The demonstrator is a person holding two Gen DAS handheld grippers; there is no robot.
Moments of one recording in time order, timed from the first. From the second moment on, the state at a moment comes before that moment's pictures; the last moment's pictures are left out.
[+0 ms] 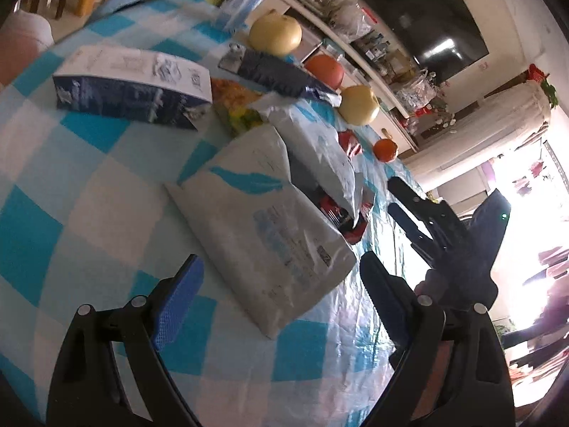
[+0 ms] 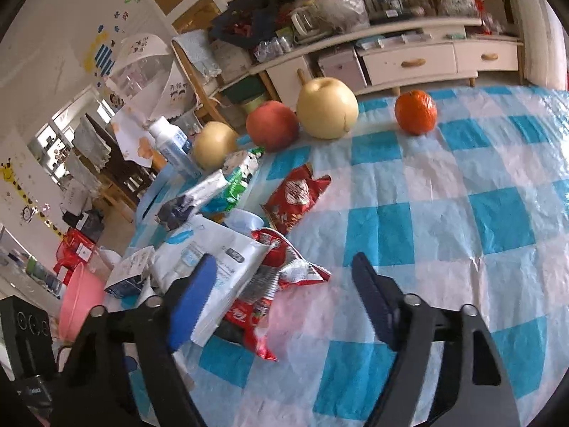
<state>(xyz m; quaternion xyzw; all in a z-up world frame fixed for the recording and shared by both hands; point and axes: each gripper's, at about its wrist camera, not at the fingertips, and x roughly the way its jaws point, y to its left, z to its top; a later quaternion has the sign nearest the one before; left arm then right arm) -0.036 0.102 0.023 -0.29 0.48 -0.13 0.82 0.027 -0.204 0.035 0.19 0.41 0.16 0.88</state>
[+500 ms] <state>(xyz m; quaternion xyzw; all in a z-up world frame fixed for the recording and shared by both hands) -0.008 0.094 0.008 -0.31 0.49 -0.09 0.81 0.015 -0.167 0.022 0.16 0.44 0.21 0.86</state>
